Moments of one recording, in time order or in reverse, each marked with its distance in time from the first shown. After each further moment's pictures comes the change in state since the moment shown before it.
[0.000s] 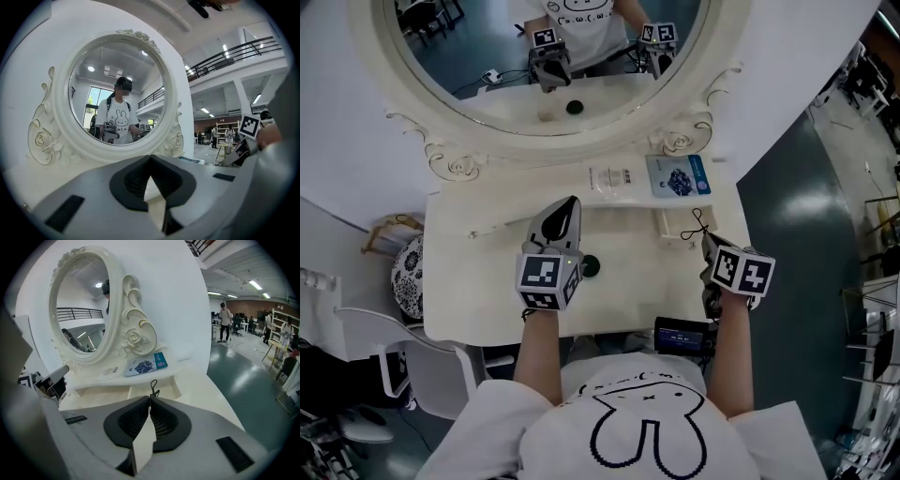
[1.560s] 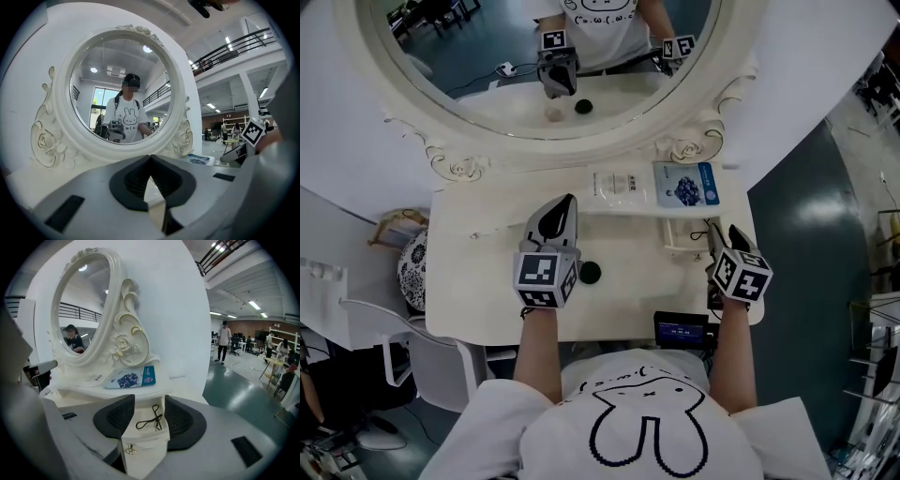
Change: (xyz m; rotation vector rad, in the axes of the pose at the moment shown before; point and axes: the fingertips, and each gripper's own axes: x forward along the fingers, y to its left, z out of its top) left arm 0.019 0.020 -0.003 0.017 0.028 0.081; right arm 0.039 -0.035 0.034 -0.114 -0.180 -0.058
